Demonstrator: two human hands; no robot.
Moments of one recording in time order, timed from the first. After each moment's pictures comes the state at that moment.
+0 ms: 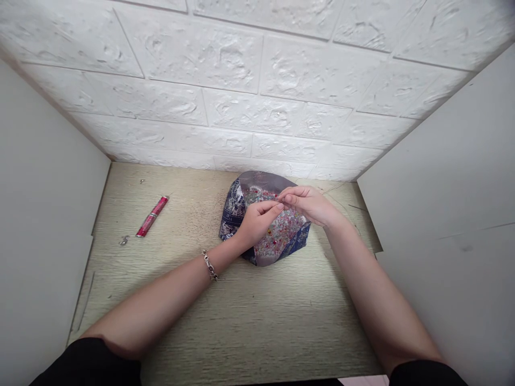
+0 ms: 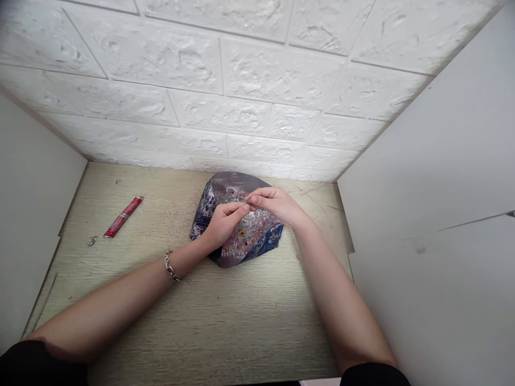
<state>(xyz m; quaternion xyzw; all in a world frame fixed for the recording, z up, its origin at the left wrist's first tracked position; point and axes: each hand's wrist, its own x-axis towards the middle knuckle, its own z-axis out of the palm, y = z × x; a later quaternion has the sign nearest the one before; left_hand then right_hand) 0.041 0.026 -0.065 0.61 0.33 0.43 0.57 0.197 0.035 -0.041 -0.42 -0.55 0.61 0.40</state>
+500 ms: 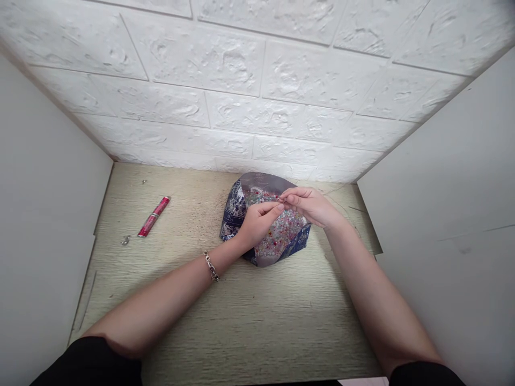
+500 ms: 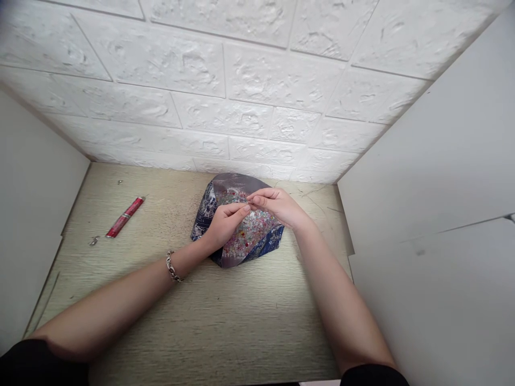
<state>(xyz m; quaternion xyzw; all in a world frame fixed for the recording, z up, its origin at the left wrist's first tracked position) 0.040 0.026 -0.066 0.62 0.33 0.44 0.56 0.193 0.032 -0.034 -0.43 -0.48 0.63 0.43</state>
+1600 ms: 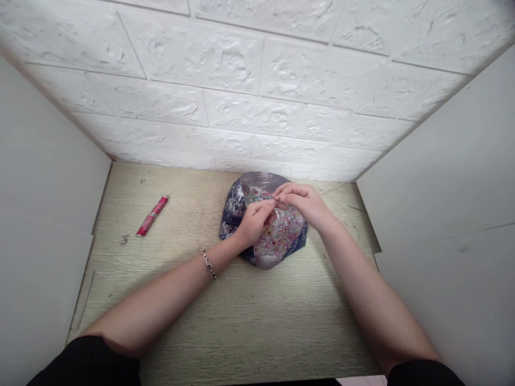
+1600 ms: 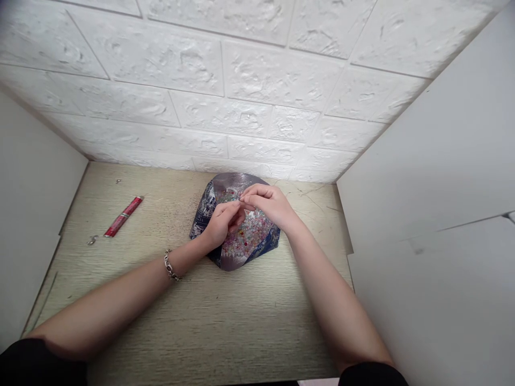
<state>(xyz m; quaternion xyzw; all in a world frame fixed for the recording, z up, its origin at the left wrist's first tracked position) 0.038 0.027 -0.067 0.56 0.28 0.42 0.65 0.178 0.030 -0.028 -0.43 -0.60 0.49 0.46</state>
